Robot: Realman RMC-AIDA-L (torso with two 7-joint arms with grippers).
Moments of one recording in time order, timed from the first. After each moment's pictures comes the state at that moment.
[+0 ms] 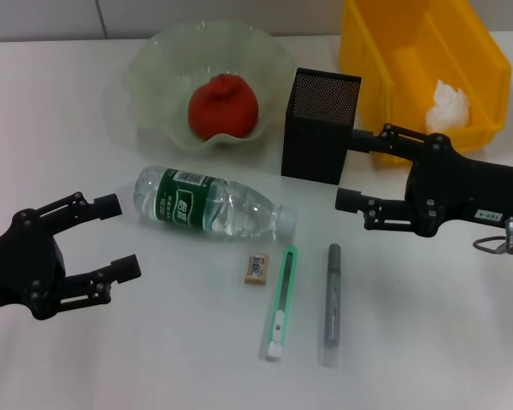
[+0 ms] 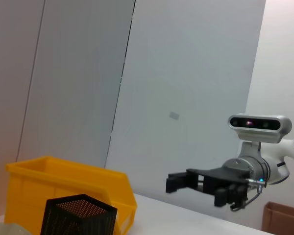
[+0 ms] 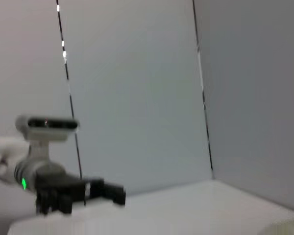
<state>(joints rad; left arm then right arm) -0.29 -1.93 0.86 0.44 1.63 1.85 -1.04 0.50 2.06 -0.72 -0.49 -1.79 -1.71 1.04</state>
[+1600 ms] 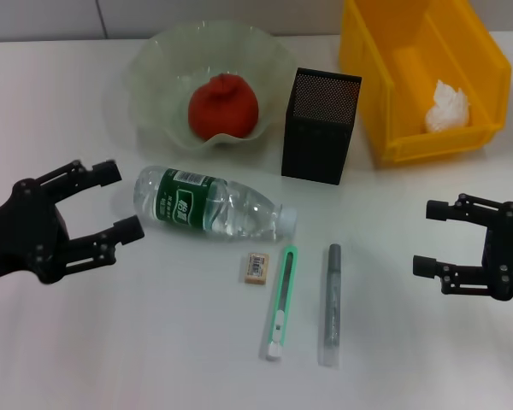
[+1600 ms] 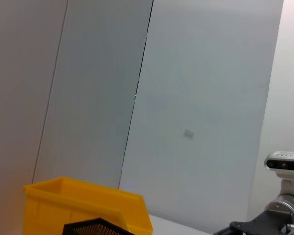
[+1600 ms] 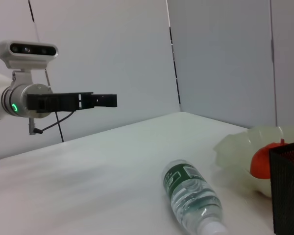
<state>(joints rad) -0.32 -1.95 0.79 0.44 1.63 1.84 -1.06 0.39 2.06 -0.44 -0.63 -2.14 -1.79 1.06</state>
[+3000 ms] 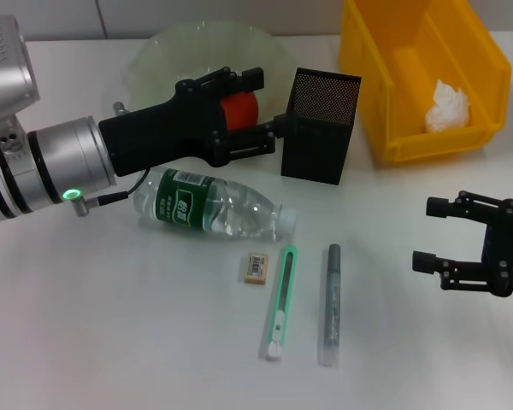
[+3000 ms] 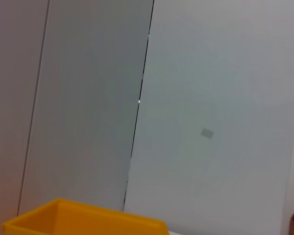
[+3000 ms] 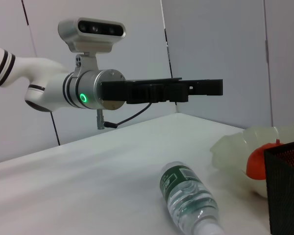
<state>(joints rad) -0.67 -2.07 0.79 0.31 1.62 1.49 -1.05 0.39 2.06 -0.44 -0.63 -2.14 -1.78 1.08</state>
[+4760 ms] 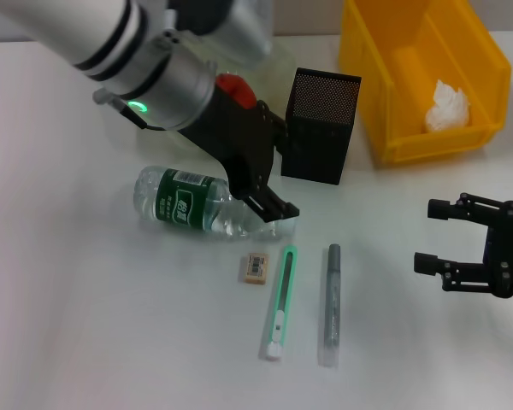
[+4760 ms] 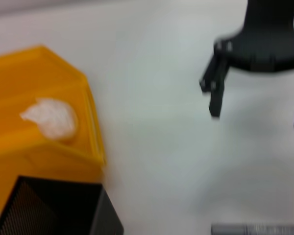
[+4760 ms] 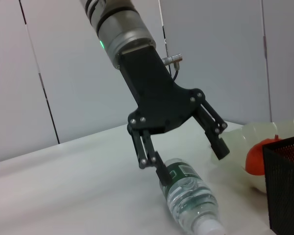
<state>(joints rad) -0.87 -2.07 1.24 0.97 2.22 1.50 -1.66 0.39 2.06 -0.44 -0.63 -2.14 -1.78 1.09</state>
